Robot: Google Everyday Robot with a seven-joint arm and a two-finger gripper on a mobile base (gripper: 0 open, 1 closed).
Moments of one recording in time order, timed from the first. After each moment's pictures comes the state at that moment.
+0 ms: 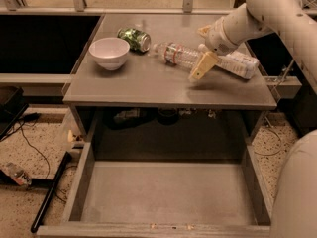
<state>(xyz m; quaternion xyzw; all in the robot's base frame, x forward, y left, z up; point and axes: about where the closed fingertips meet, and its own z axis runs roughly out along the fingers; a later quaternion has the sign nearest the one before) 0.737 -0.126 0.867 -0.62 0.69 0.07 0.37</state>
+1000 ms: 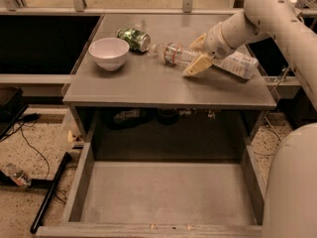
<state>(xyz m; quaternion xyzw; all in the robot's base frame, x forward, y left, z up) 0.742 -0.120 0.851 -0.62 0.69 0.10 0.37</state>
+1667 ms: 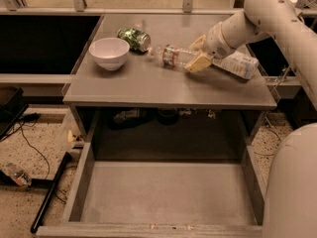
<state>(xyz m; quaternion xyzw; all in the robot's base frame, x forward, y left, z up) 0.742 -0.120 0.851 -0.62 0.69 0.10 0.37</state>
